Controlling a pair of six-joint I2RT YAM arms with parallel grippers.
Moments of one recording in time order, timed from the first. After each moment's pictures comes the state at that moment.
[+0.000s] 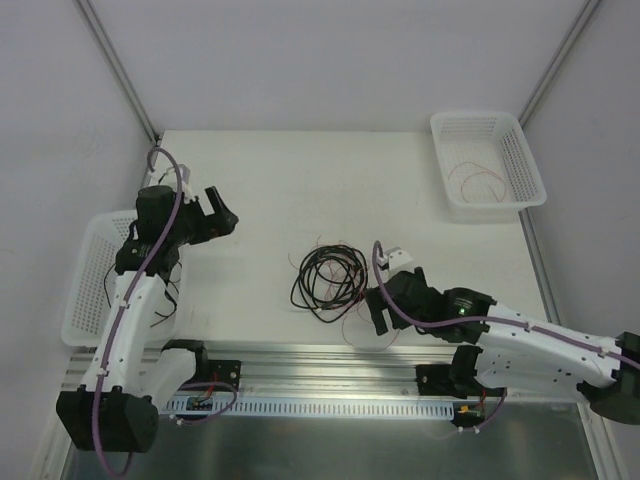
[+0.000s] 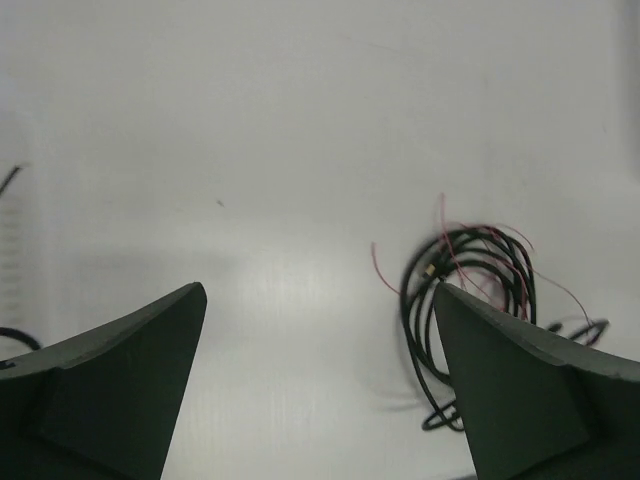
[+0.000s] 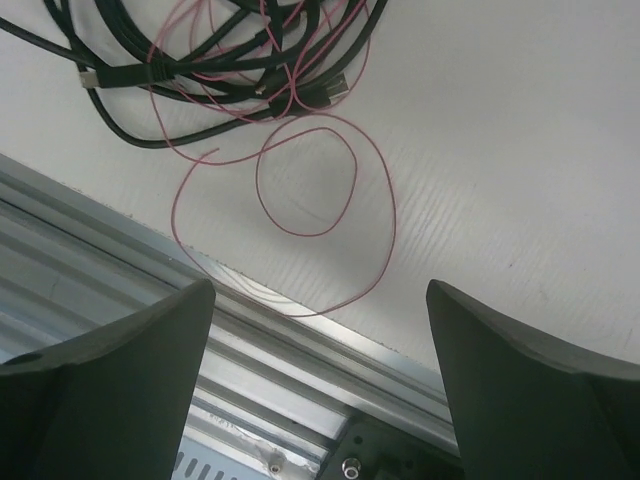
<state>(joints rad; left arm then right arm) 0.05 0.94 0.90 -0.53 0.16 -0.35 1.18 0.82 0.73 -0.84 0.42 0.56</state>
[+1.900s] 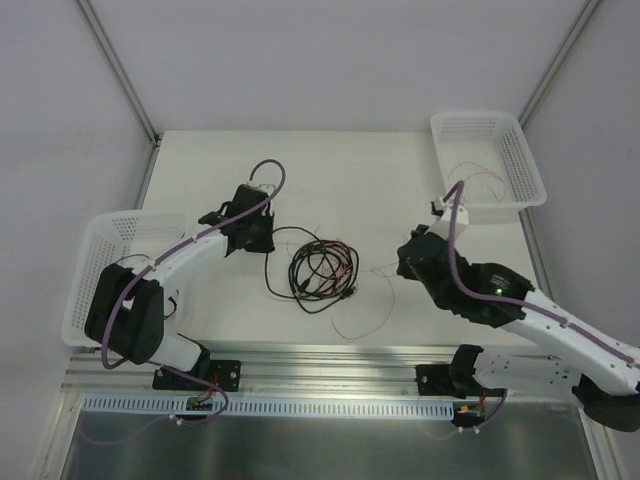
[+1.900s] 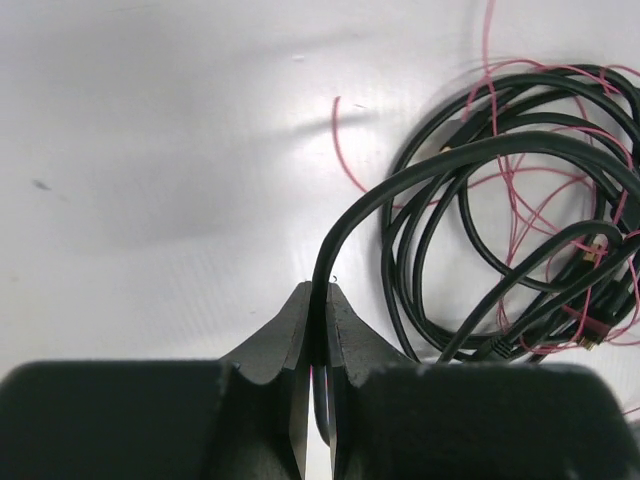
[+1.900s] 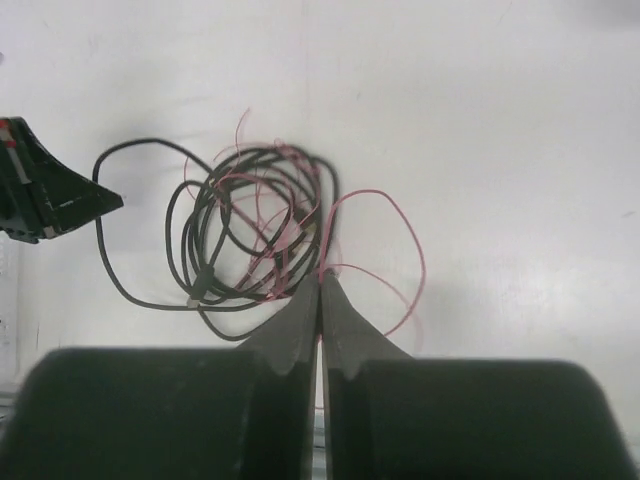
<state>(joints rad) -0.47 1.44 0.94 -0.44 0.01 -0.32 1.08 0.93 1.00 -0.82 0.72 0.95</state>
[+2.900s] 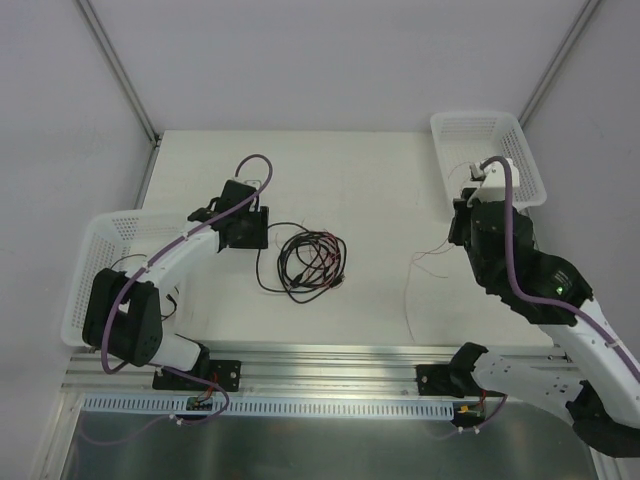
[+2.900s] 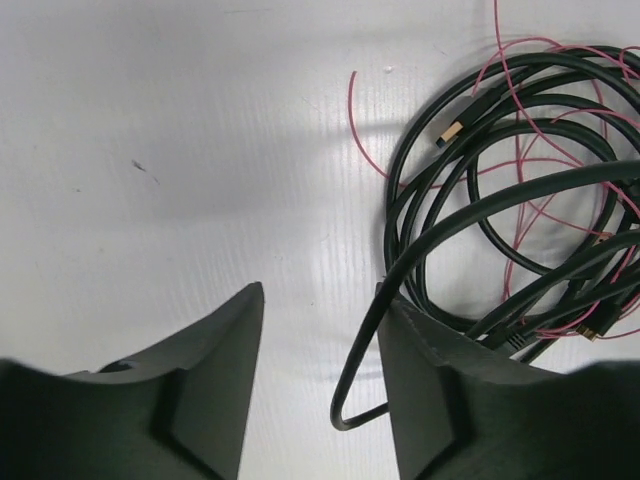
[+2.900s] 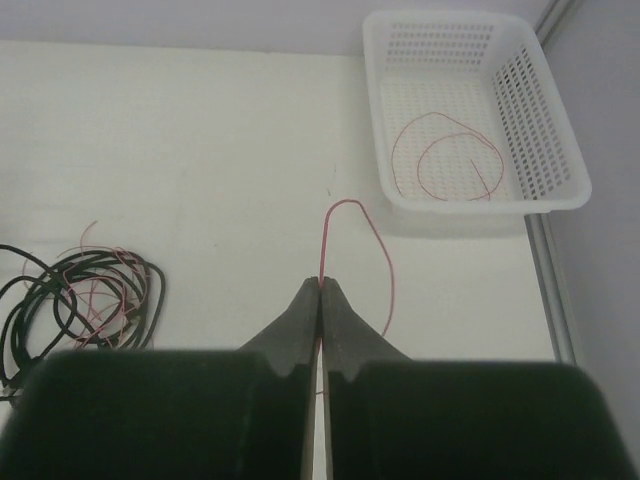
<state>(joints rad) -0.36 1.43 0.96 -0.51 -0.03 -0.30 0.87 0.85 1.34 -0.84 0.82 0.21</state>
